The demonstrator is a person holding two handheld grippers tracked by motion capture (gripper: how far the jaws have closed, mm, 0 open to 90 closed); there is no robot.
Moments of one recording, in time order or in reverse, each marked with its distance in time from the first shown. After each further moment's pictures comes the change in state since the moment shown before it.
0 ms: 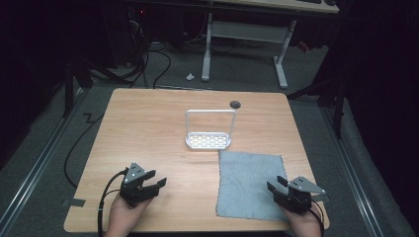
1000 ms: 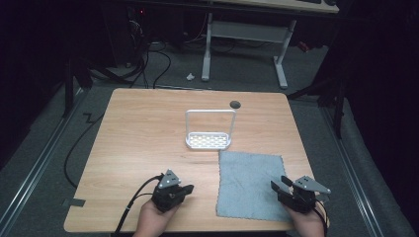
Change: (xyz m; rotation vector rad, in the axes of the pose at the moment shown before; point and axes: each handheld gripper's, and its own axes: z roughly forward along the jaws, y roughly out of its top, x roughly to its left) left arm -0.082 0.009 0.047 0.081 -0.223 0.081; right arm -0.013 -0.004 -0.002 -0.002 -0.006 0.048
